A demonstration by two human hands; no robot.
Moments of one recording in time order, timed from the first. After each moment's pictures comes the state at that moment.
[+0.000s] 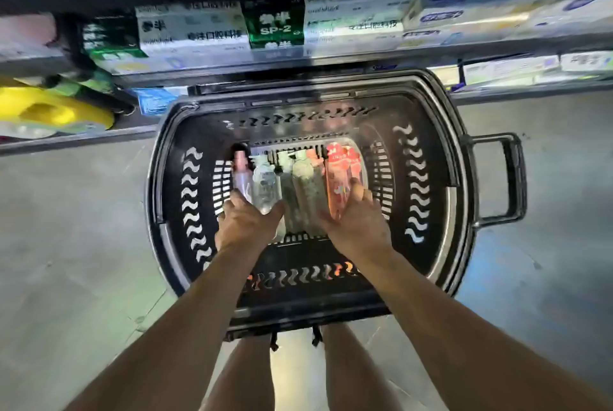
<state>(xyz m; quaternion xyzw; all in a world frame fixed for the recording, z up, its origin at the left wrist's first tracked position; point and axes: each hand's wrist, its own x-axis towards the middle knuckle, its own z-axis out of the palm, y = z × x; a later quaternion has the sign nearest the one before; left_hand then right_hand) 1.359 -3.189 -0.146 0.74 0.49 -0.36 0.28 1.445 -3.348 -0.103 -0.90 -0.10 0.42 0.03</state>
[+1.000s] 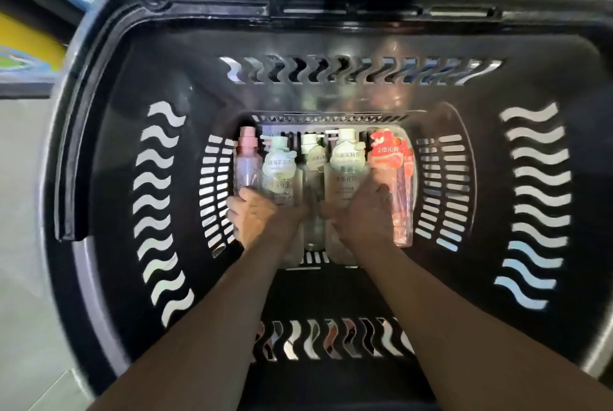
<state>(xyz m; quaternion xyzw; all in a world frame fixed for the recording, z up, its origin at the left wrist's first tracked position) 1.366 -3.206 -0.300 0.59 0.64 -0.27 0.41 1.433 -3.316 -0.299 -0.91 0.02 0.41 0.07</state>
